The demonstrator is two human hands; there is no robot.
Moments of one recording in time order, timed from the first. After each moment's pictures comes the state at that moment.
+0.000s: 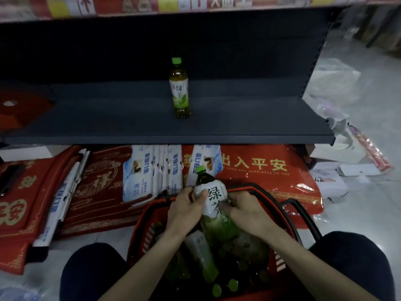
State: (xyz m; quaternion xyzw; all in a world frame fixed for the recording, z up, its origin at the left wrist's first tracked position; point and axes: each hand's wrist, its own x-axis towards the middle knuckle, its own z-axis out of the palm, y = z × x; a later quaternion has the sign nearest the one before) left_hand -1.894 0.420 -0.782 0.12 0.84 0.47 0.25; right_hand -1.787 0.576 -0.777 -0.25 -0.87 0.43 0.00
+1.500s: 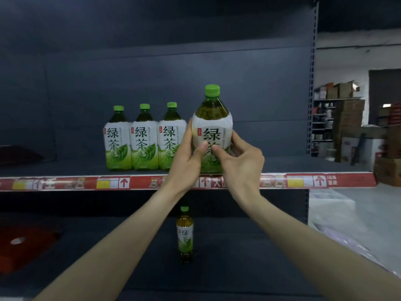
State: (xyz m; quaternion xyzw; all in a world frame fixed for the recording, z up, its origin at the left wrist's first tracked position) left_hand -2.032 0.524 -0.392 0.49 0.58 0.64 -0.14; right_hand -1.940 0.622 -0.403 -0.02 -0.66 0.48 0.58
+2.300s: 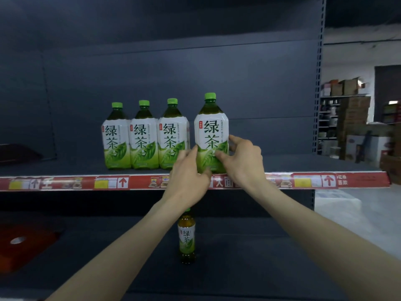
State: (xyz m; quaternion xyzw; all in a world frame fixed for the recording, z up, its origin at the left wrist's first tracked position) left_hand -2.038 0.525 -0.418 0.40 0.77 0.44 -0.22; right_hand -1.964 0.656 -0.393 -0.13 -0.80 0.30 0.50
